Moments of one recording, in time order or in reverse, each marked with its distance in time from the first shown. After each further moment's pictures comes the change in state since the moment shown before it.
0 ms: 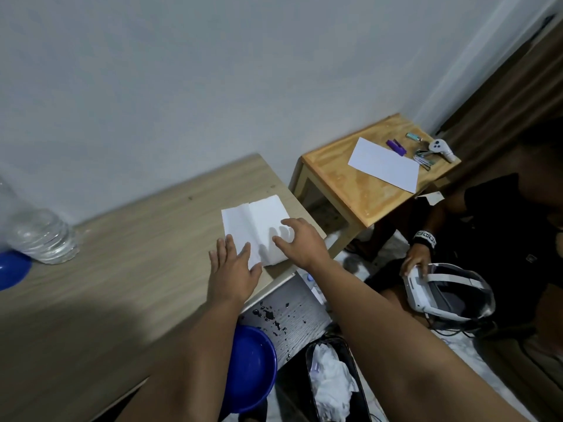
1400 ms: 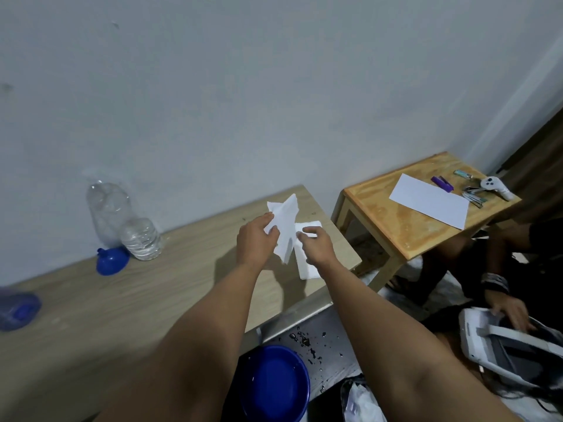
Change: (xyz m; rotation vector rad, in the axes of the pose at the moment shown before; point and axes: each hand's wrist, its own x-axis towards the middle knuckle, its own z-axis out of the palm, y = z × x) left_hand -0.009 0.033 -0.146 -0.599 0.362 -0.097; right_hand -0.002 -0.061 -0.004 0.753 -0.055 0.242
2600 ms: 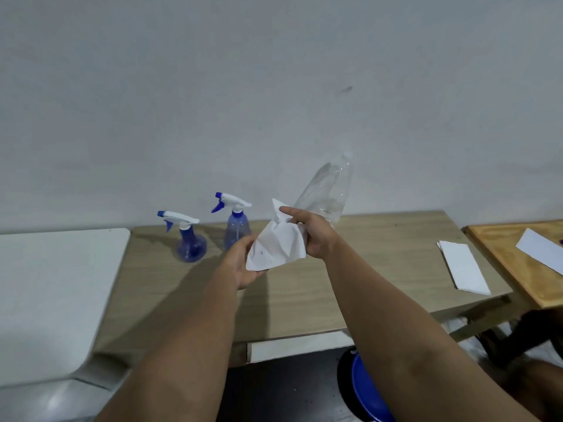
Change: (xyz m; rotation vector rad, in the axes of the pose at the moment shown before) left_hand -0.139 -0.311 -0.437 -1.359 -0.050 -0.755; right_hand -0.255 -0.118 0.451 0.270 -0.585 0.090
